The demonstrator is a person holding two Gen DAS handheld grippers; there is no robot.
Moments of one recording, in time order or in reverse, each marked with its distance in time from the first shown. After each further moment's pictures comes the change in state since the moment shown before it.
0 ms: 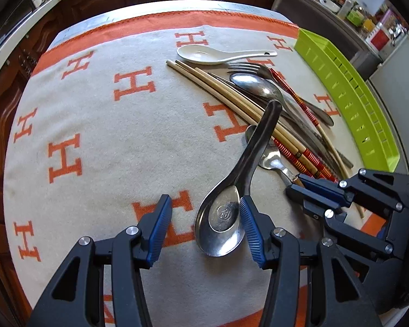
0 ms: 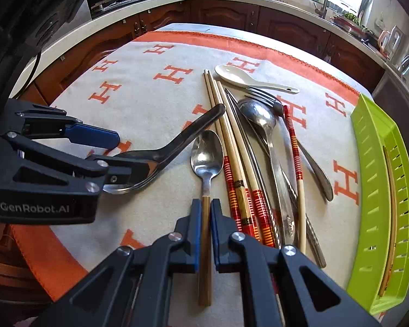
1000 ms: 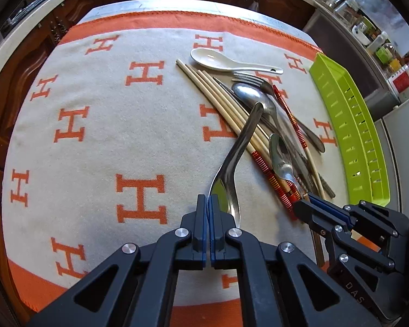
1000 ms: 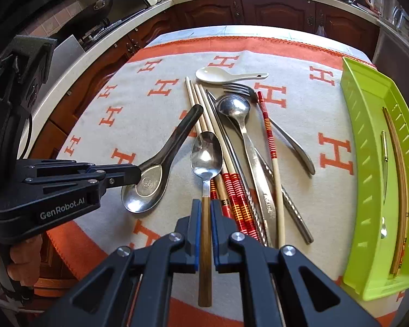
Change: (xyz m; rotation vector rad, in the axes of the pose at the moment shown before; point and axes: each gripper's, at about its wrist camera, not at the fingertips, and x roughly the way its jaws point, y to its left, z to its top) left arm -0.021 -0.019 -0.005 -0.256 -0.010 0.021; right arm -0.027 -0.048 -0.006 0.181 0.018 0.189
